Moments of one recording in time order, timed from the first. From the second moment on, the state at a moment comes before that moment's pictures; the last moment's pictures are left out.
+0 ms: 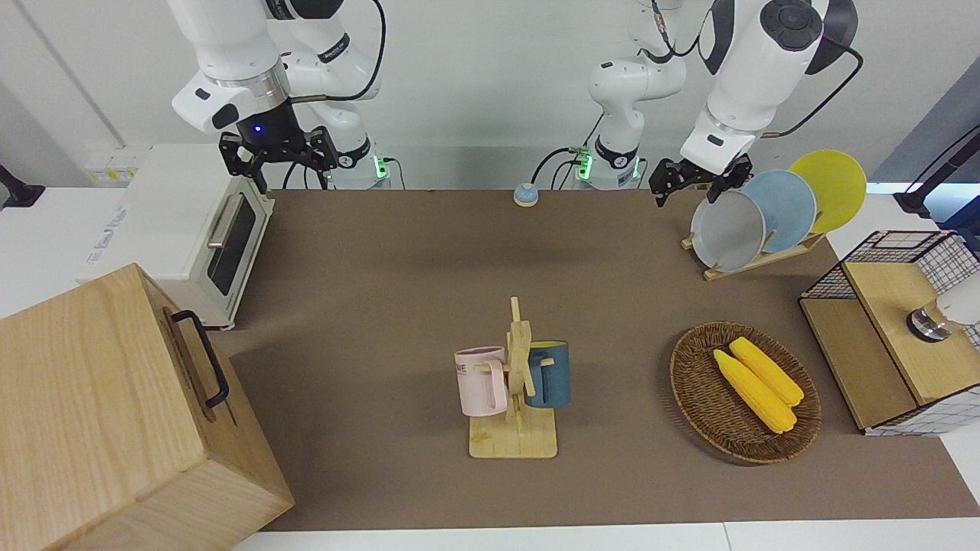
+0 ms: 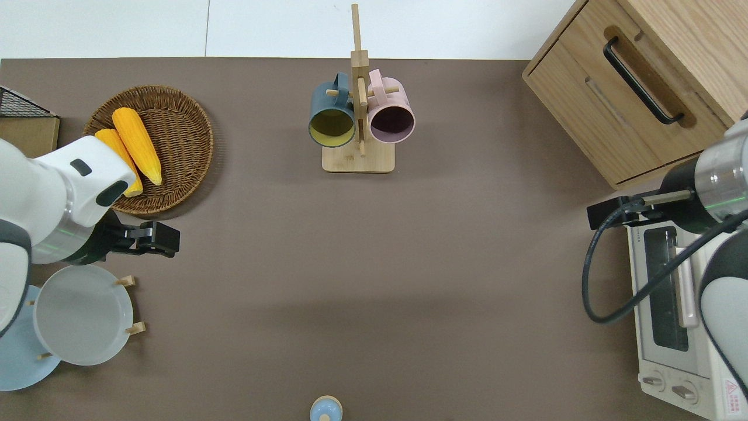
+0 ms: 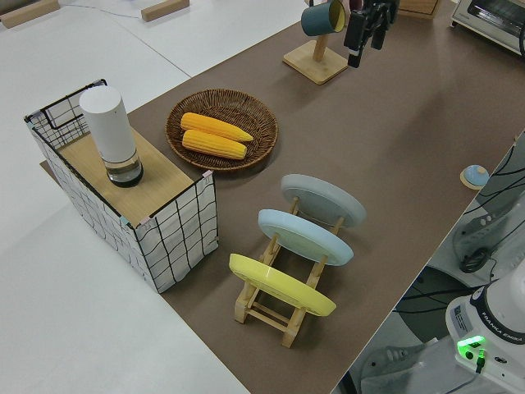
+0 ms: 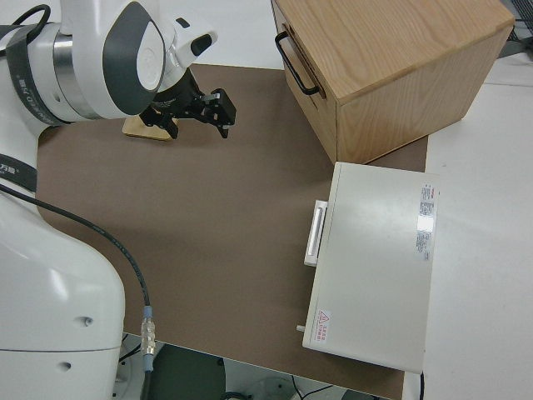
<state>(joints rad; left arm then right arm) 0.17 -0.04 -0.31 -1.69 0.00 1.53 -0.16 -0.15 0.02 0.28 -1.49 -0.02 1.48 0.04</state>
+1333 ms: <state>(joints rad) 0.20 -0.05 -0.29 -1.63 0.03 1.49 0.15 -0.15 0.02 0.28 -1.49 -0.02 1.48 0.04</state>
